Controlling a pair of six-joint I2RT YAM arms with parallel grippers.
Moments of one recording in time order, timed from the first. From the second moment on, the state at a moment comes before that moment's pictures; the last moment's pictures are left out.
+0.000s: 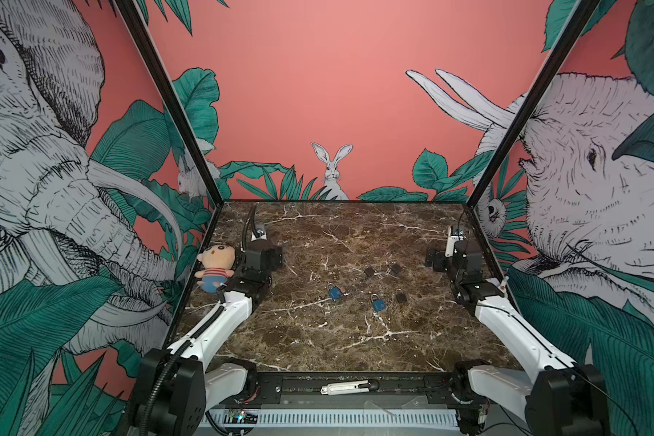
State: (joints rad) left arm -0.29 1.15 0.64 0.02 -0.53 0.00; right arm 0.12 1.10 0.62 0.02 0.26 0.04
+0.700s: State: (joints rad) left arm -0.12 1.34 0.39 0.52 -0.46 0.15; right arm 0.07 1.46 0.34 0.73 0.27 -0.07
